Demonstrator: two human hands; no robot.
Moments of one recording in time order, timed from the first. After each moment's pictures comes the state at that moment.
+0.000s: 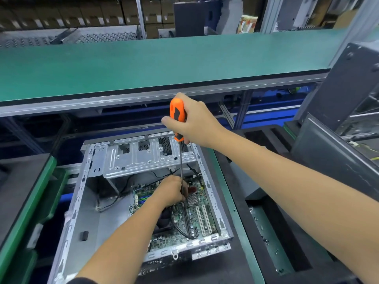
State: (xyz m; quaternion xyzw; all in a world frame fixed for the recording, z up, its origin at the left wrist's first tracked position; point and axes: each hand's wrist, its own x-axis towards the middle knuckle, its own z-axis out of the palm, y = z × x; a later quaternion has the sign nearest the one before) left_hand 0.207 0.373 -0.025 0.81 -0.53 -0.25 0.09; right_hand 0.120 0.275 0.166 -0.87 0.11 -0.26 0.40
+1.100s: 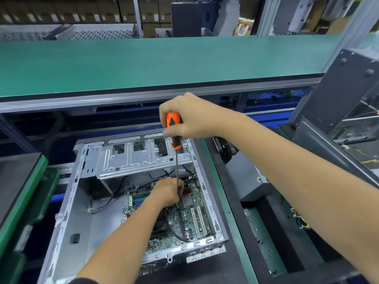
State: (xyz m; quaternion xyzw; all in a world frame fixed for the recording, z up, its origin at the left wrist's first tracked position) left_hand 0.201 0.369 -0.022 0.82 -0.53 -0.23 0.03; right_hand 0.117 0.265 0.209 -0.98 0.04 -0.08 0.18
